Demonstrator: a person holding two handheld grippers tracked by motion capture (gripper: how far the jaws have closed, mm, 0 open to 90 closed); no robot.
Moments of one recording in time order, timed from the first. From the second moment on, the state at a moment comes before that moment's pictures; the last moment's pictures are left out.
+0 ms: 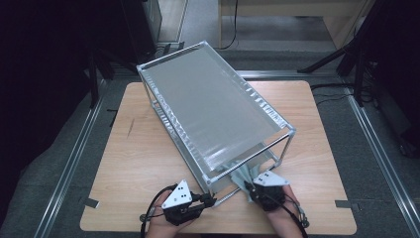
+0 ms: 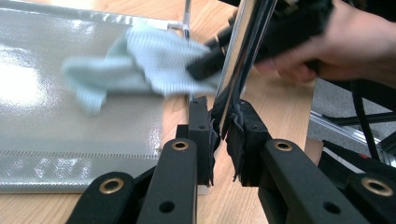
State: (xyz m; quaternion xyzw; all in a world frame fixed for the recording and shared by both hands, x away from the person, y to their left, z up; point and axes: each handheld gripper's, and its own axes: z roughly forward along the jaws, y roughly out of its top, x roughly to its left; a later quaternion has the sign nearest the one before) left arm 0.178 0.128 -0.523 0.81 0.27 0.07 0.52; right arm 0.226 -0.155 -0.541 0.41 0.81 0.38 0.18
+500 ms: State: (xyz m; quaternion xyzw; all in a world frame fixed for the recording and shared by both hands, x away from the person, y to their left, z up) left arm 0.178 0.129 -0.524 0.80 0.27 0.07 0.53; right arm 0.269 -0.202 -0.541 0.48 0.76 0.36 0.25
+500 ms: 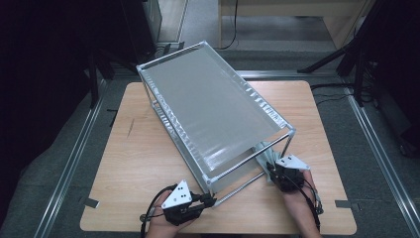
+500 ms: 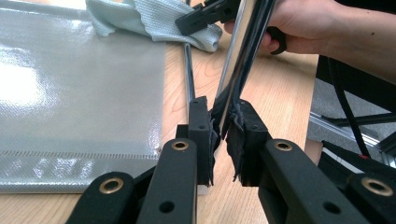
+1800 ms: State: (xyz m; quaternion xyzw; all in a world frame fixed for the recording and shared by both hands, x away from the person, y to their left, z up) left arm 0.178 0.128 -0.525 0.80 0.27 0.07 0.52; right arm 0.258 -0.216 -0.546 0.49 0.75 0.37 0.24
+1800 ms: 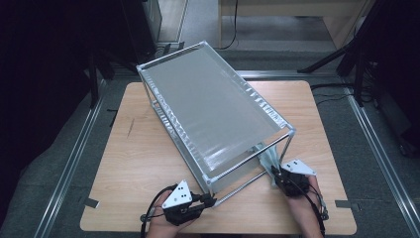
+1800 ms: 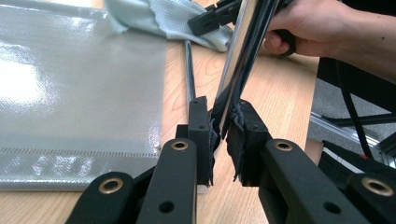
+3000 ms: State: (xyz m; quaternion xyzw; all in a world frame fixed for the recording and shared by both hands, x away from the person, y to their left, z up) left arm 0.178 0.128 -0.526 0.81 0.27 0.07 0.52; right arm 0.261 -0.202 -0.542 0.48 0.76 0.38 0.22
